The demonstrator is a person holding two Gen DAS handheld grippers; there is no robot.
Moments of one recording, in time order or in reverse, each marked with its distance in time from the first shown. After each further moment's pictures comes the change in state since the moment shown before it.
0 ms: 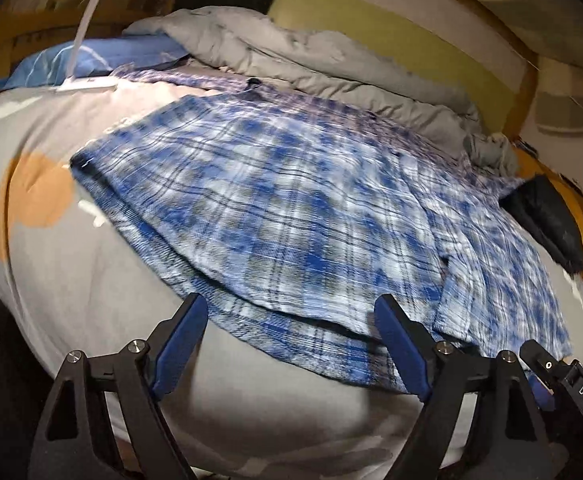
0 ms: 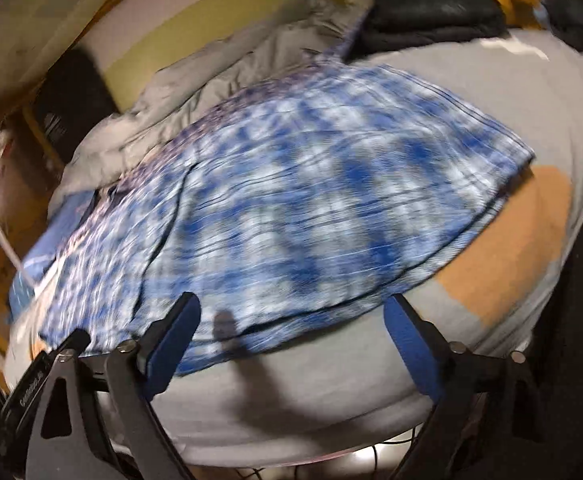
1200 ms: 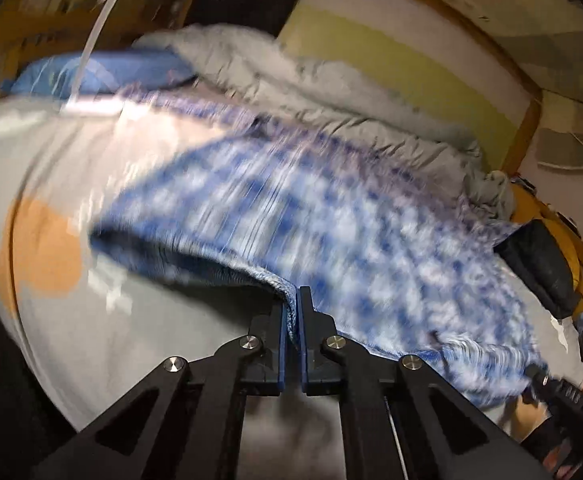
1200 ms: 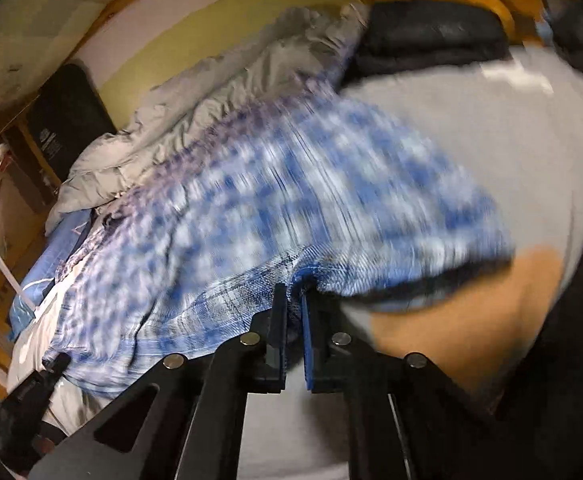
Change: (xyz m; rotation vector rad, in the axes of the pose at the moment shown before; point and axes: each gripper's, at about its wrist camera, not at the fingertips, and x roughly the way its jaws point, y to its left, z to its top) left arm -0.014 -0.004 0.057 -0.022 -0.094 -0.027; right arm -0.008 0.001 0.060 -0.032 -0.043 -0.003
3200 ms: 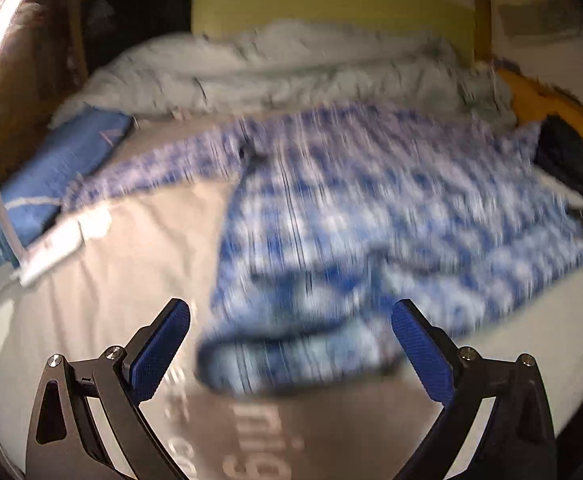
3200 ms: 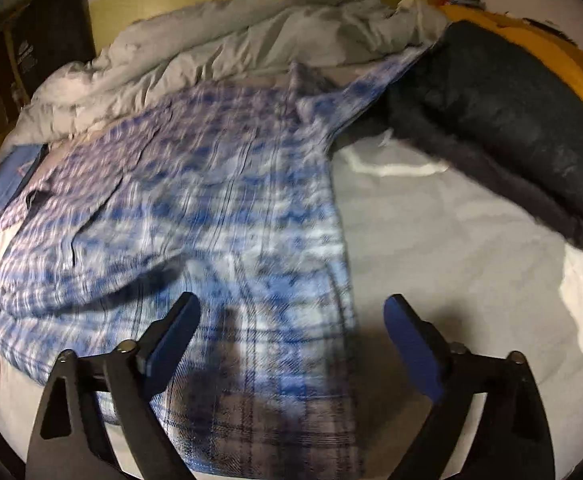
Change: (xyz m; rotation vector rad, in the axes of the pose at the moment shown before) left arm 0.088 0.047 0.111 0.467 0.235 0.038; right arm 0.146 -0.034 0.175 -0.301 0.231 -0.137
